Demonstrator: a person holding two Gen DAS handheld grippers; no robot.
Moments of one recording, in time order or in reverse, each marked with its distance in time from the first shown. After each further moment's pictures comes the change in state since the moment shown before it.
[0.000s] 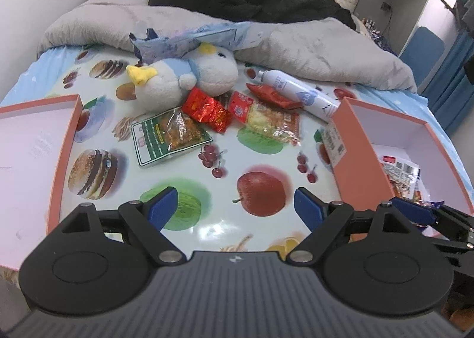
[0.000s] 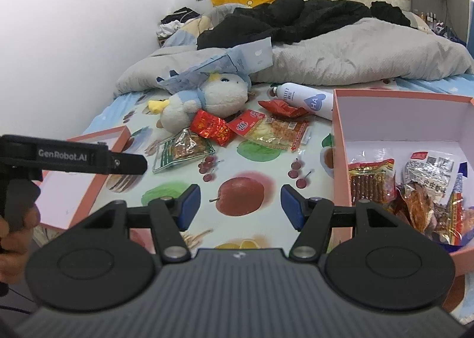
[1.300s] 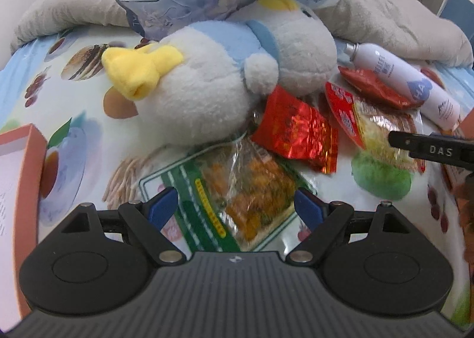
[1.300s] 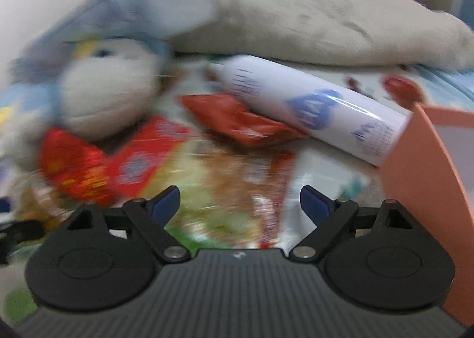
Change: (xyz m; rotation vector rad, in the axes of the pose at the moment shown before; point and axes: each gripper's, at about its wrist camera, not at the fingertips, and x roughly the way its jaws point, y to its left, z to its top) left arm 0.229 0.098 0.081 0.071 0.115 0.086; right arm 0.281 -0.063 0.073 0.087 0.137 -0.267
